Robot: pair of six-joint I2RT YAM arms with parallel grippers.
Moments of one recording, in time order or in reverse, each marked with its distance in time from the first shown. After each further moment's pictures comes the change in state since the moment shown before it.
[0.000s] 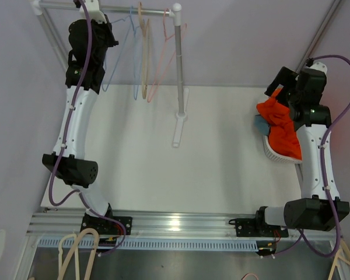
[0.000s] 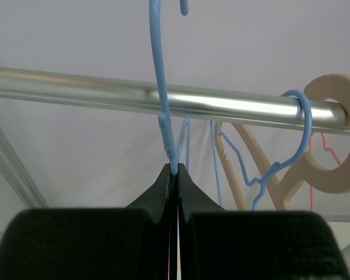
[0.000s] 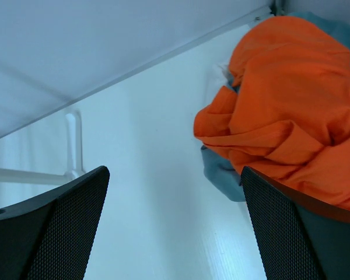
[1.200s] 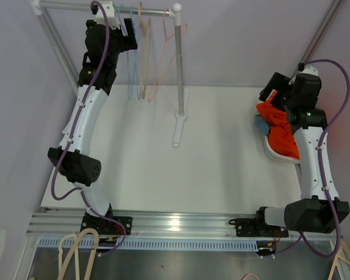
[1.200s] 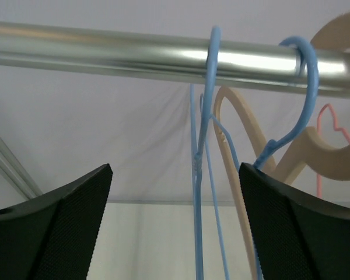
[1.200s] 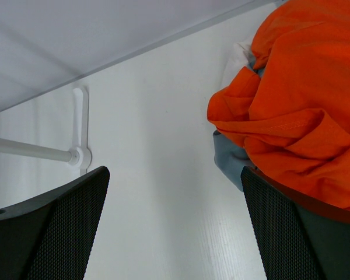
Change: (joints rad) left arm -0.061 0.053 -0.052 0.037 -0.068 0.023; right arm 0.016 -0.022 -0.080 0.037 -0.096 -0.027
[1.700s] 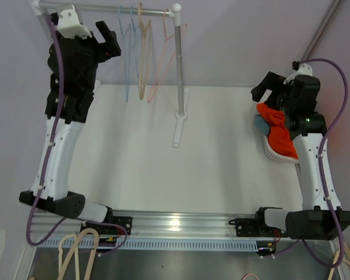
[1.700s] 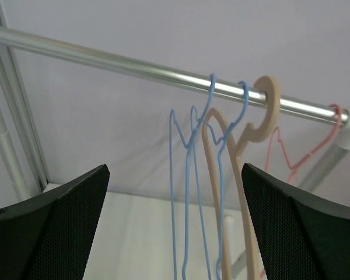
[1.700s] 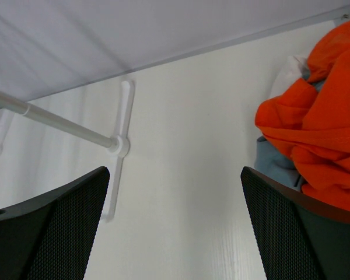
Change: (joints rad) left arm -0.035 -0.331 -0.114 -0.113 -0.105 -0.098; right arm 0.053 -0.050 -0.016 0.047 -0.098 0.002
